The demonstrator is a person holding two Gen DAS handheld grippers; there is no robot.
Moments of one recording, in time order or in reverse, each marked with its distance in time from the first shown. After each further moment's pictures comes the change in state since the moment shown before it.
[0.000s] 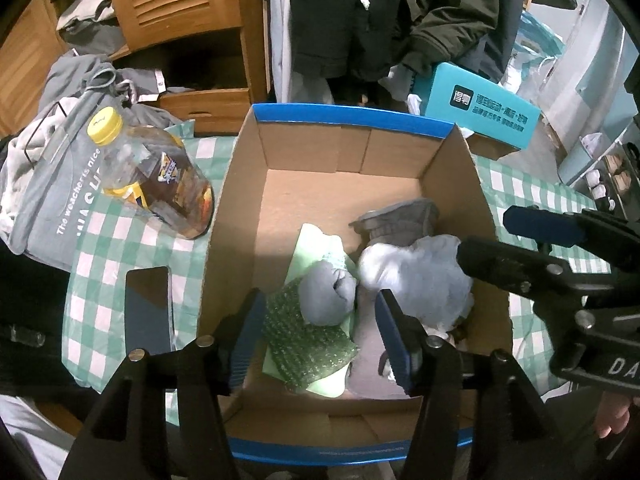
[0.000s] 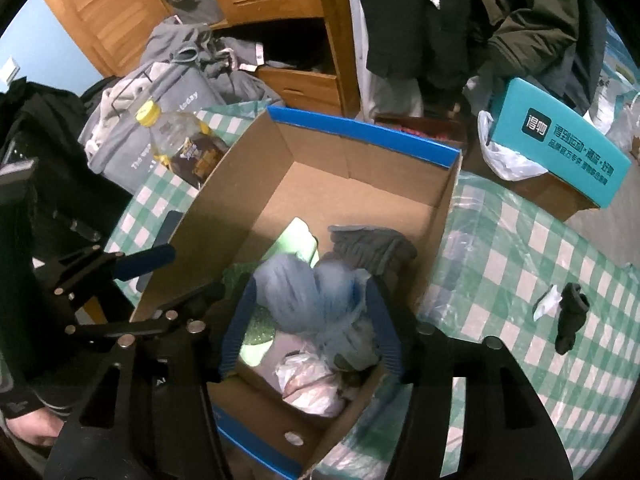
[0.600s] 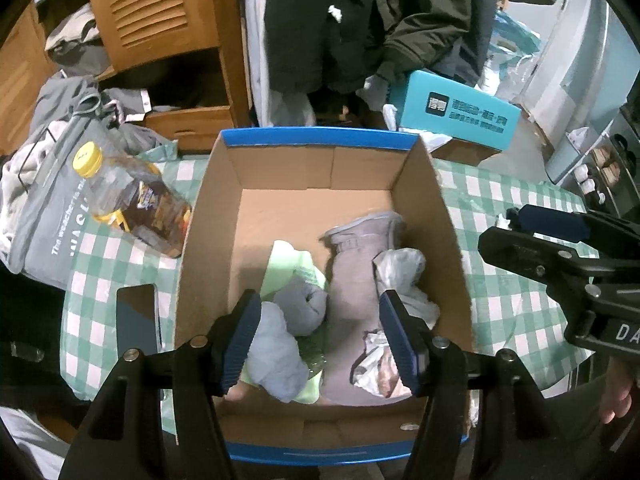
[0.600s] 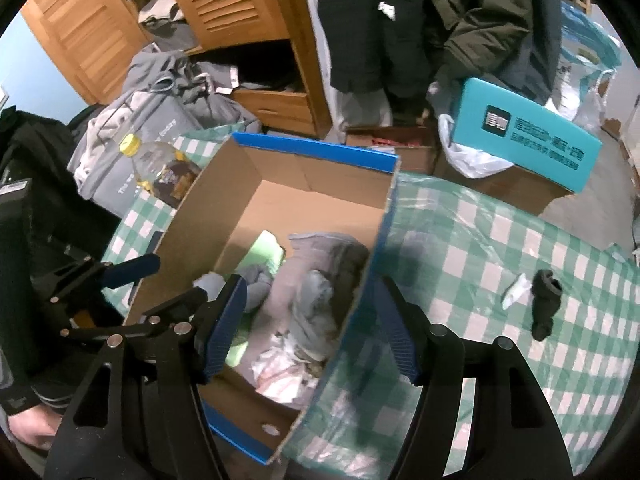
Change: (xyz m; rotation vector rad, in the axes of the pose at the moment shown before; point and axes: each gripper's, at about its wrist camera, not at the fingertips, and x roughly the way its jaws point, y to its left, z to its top) left arm -0.014 -0.031 0.005 0.047 -0.041 -0.024; right arm -0.032 -0.034 -0.010 0.068 -0.055 -0.062
